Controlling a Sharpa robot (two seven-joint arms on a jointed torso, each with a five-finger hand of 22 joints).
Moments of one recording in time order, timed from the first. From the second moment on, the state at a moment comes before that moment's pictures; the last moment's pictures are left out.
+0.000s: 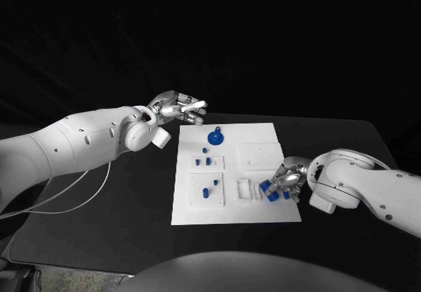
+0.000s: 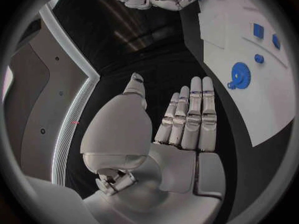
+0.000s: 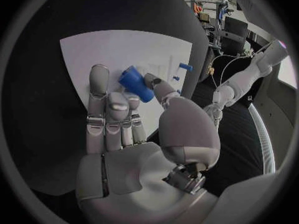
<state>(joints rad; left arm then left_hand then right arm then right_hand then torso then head) 1.21 -0.71 -0.10 1.11 -0.29 0.04 0.32 1.24 -0.13 -0.07 0.20 0.05 0.92 0.14 0.07 0.07 1.08 0.14 0.06 0.06 1.25 0.10 0.07 0.13 0.06 1.13 0.08 0.10 0.09 0.98 -0.86 0.10 1.63 -1.07 0.06 -0.68 1.08 -0.08 0.37 -0.21 0.41 1.12 0.07 0.05 0.27 1.32 -0.04 0.87 1.20 1.46 -0.09 1.01 1.05 0.07 1.47 -0.12 0.46 0.92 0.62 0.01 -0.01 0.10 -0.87</state>
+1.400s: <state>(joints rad) 1.21 -0.71 -0.10 1.11 -0.30 0.07 0.30 1.23 -0.11 -0.06 0.17 0.05 0.92 0.14 0.07 0.07 1.06 0.14 0.06 0.06 1.25 0.10 0.07 0.14 0.06 1.13 0.08 0.10 0.09 1.01 -0.72 0.09 1.58 -1.14 0.15 -0.70 1.02 -0.13 0.33 0.04 0.11 1.19 0.04 0.06 0.30 1.32 -0.04 0.85 1.17 1.46 -0.09 1.00 1.06 0.07 1.47 -0.12 0.44 0.94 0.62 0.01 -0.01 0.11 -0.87</state>
